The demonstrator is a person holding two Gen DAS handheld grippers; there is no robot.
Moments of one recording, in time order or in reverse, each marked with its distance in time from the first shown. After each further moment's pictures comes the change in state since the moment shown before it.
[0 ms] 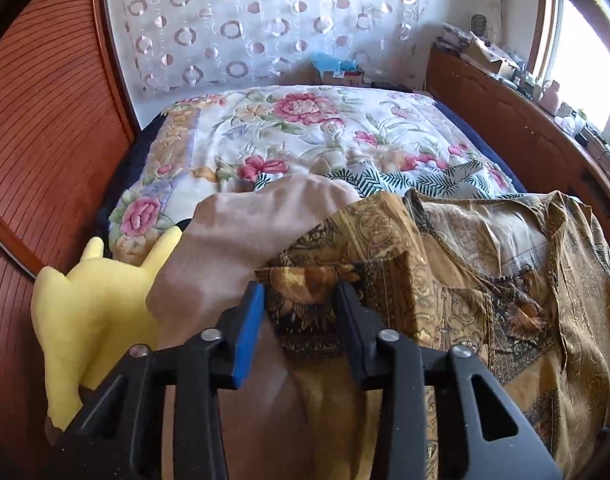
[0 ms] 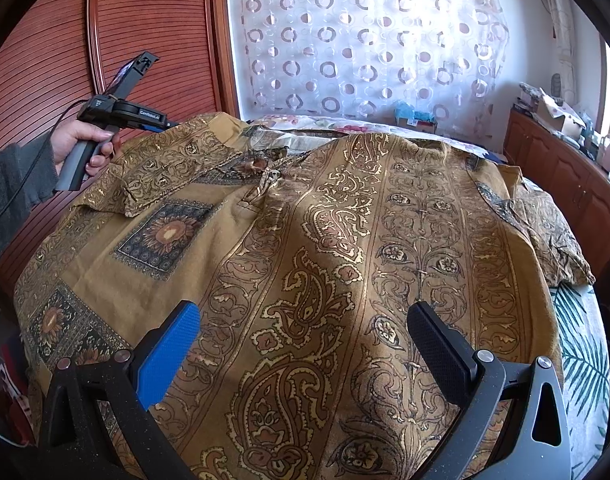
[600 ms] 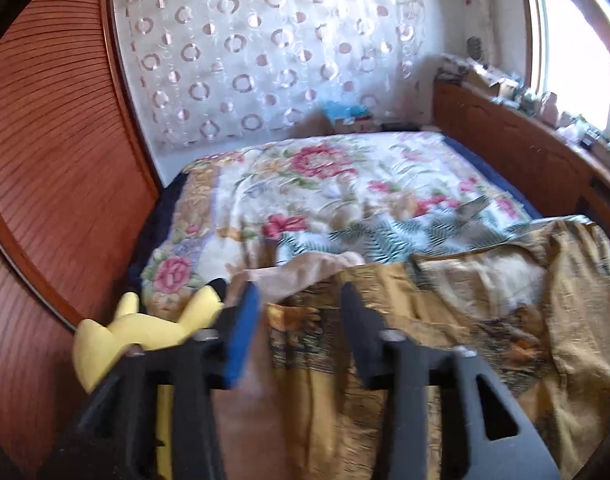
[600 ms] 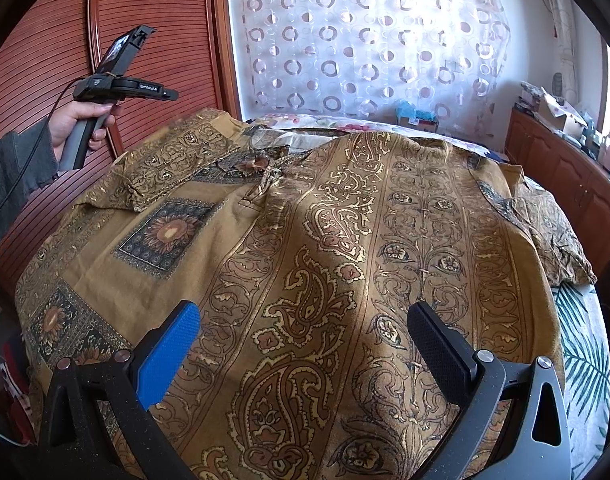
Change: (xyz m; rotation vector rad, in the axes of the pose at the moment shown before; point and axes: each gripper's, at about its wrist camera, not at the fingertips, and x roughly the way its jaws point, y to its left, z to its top) left arm -0.051 -0.004 0.021 0.055 -0.194 0.077; right arm 0.002 0.000 0.001 0.000 0.004 0.004
